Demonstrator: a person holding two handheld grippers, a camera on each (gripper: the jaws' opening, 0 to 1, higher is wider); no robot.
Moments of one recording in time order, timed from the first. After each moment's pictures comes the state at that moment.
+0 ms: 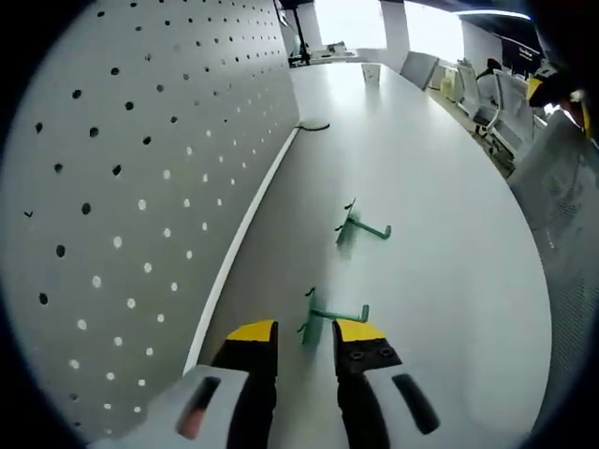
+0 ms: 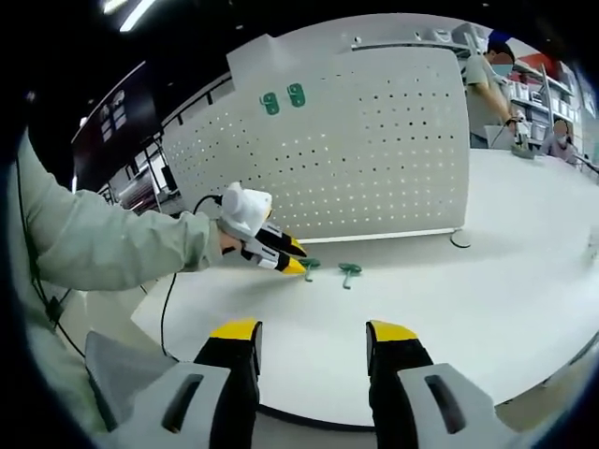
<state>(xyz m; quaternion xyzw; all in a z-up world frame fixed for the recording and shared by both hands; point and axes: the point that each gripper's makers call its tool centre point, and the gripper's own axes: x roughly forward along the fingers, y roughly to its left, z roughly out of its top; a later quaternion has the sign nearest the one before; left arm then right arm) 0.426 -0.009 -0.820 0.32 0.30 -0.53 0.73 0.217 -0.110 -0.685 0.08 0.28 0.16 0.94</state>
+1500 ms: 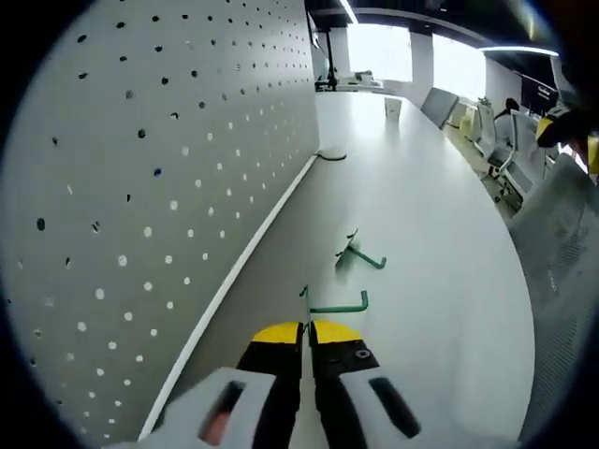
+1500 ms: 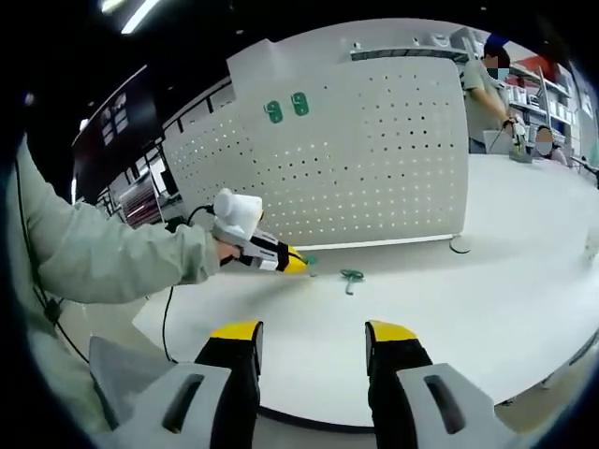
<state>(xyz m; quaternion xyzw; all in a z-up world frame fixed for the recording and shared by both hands) 0.412 -0.011 -0.791 0.24 0.28 -0.51 0.78 0.214 -0.106 -0.671 0.08 0.26 0.16 0.95</state>
